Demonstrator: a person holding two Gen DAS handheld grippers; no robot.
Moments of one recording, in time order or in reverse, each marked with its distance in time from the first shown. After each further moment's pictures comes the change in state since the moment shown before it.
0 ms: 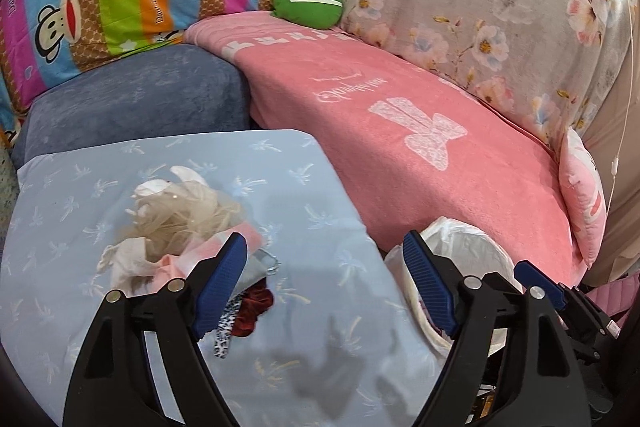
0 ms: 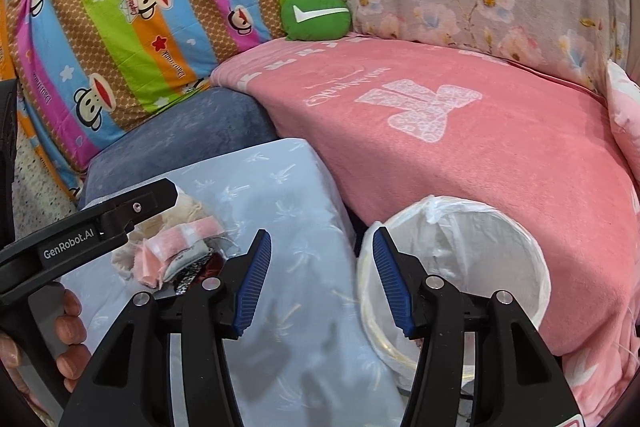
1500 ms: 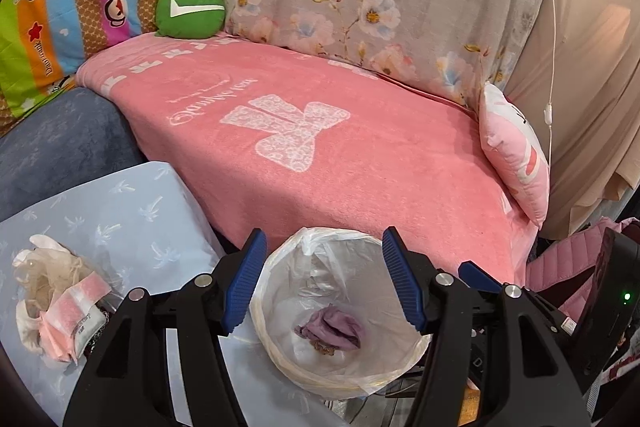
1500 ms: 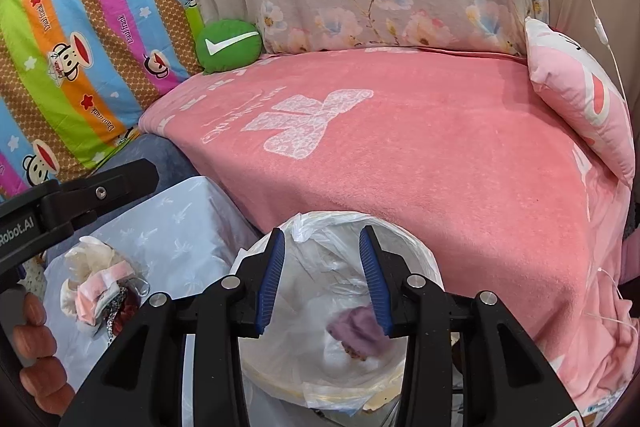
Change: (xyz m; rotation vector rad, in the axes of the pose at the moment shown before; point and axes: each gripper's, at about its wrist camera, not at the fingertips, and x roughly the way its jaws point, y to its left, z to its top) left arm 0.024 -0.153 0.013 0.217 0.023 -0.235; right arm -0.023 -0.146 0.000 0.209 -0.064 -0.161
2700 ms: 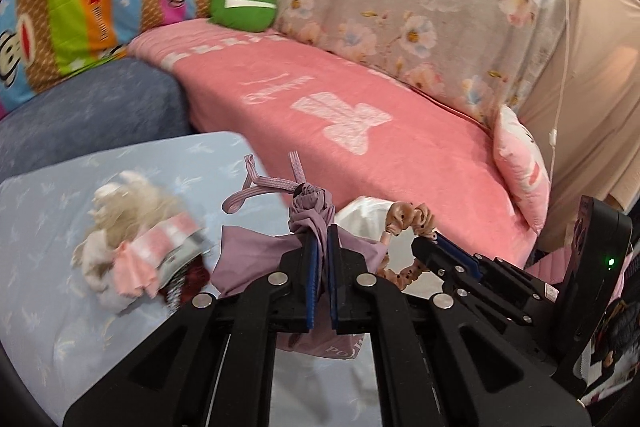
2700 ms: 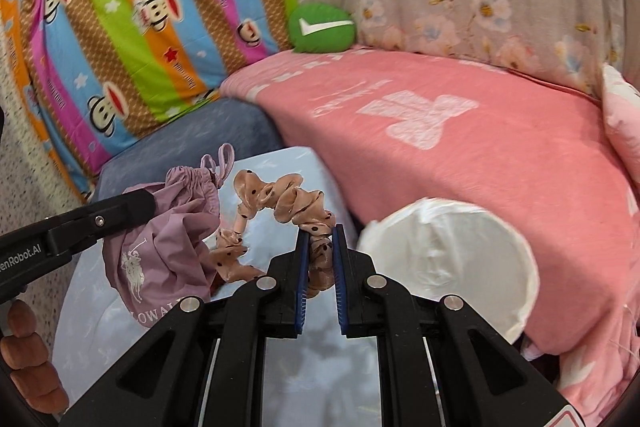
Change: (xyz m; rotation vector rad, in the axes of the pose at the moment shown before) left arm -0.082 0.070 -0.040 -0.094 -0.013 0.026; right arm -0.040 0.108 -0.031 -0.180 0.013 0.157
